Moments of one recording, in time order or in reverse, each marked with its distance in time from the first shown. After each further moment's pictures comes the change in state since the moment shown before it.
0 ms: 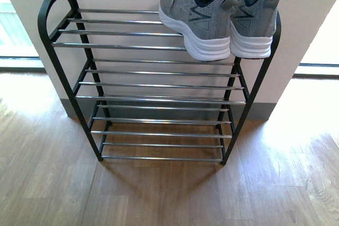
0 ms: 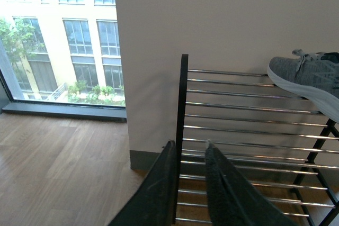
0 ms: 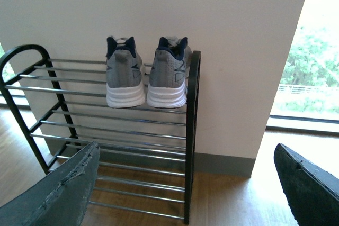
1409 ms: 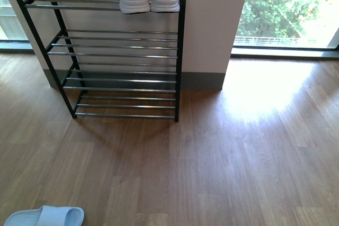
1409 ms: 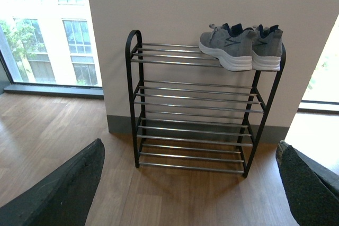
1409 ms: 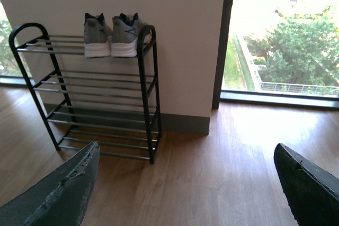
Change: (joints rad) left arm 0.000 0.000 0.000 0.000 0.000 0.003; right arm 0.002 0.000 0.000 -0.002 0.000 0.000
